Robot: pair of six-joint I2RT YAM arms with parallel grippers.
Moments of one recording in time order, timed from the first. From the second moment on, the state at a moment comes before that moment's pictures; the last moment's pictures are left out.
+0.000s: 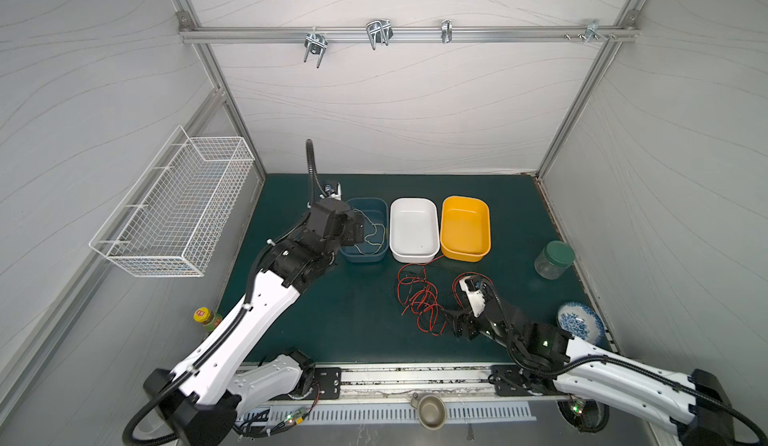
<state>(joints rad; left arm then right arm) -0.52 1.00 1.14 -0.75 -0.45 -0.34 1.08 0.61 0.24 -0.23 0.21 0.43</state>
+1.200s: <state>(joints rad) -0.52 0.71 0.80 -0.87 -0.46 -0.46 1.21 1.37 0.83 -0.52 0.32 0.95</state>
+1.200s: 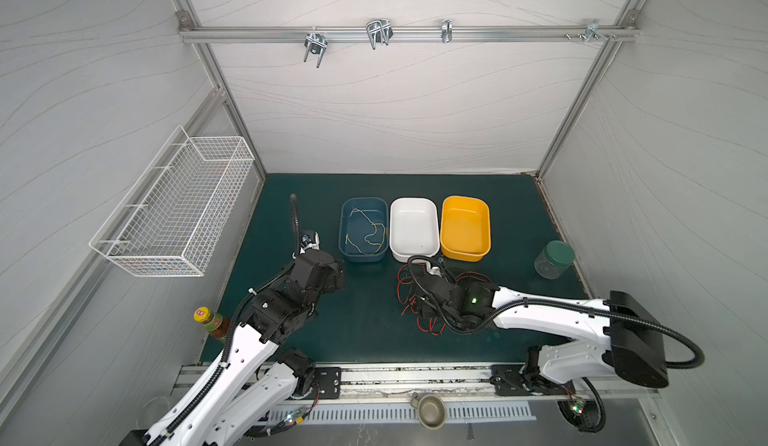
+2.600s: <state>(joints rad) -0.52 0.72 0.79 -0.86 -0.43 -0.46 1.21 1.23 1.00 -0.67 0.36 0.73</state>
